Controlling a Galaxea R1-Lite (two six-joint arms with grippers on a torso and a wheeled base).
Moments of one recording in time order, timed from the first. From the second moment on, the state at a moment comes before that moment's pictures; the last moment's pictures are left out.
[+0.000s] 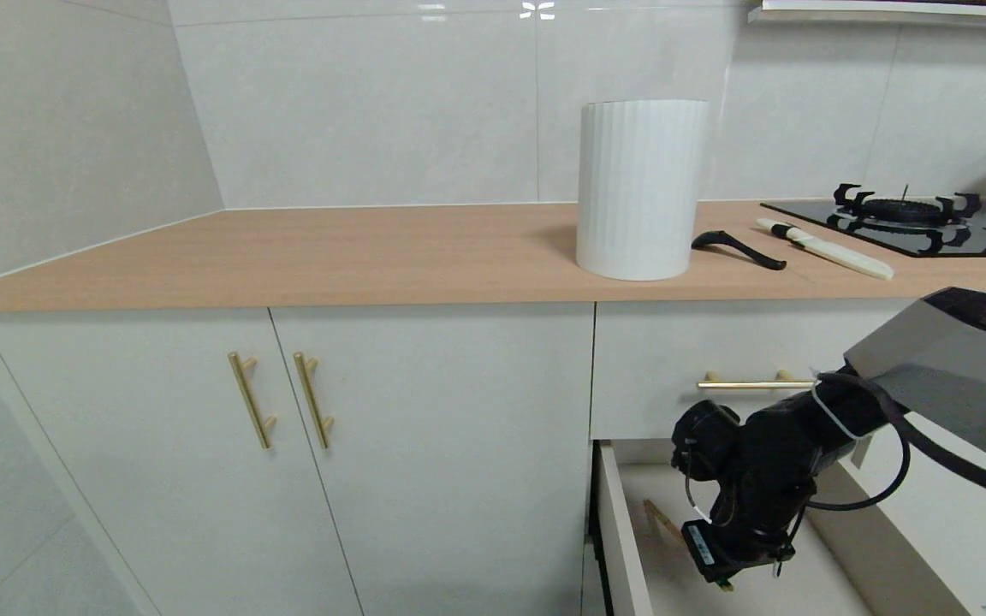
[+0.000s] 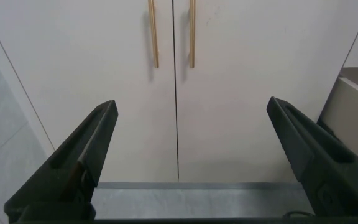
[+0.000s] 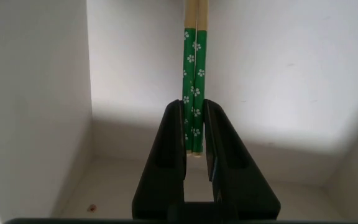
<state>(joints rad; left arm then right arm) 0.00 0.00 0.00 0.00 0.00 0.00 0.44 2.24 -1.12 0.31 -0.01 0.27</state>
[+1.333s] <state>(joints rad) 0.00 0.00 0.00 0.00 0.00 0.00 0.44 2.26 -1.10 0.30 -0.01 0.28</state>
